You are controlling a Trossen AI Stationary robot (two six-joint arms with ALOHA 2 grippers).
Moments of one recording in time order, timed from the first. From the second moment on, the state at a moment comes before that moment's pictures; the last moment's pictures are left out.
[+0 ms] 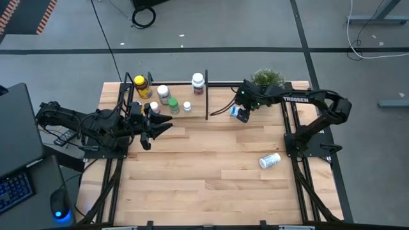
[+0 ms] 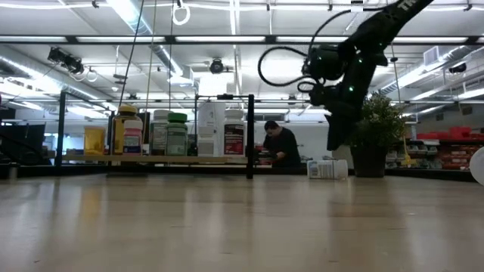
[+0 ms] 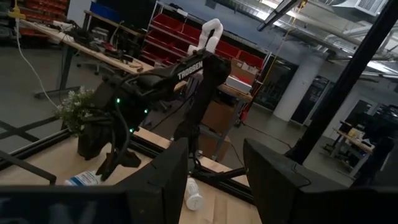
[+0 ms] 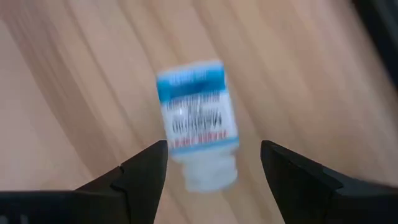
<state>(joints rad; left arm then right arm) -0.28 0.83 0.81 0.13 -0.46 -0.39 -0.56 1.47 0.90 -0.56 0.03 -0.06</state>
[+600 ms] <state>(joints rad) -0.28 0.83 0.81 0.13 -0.44 -0.38 -0.57 1.47 0.81 -0.49 0.03 -0.16</state>
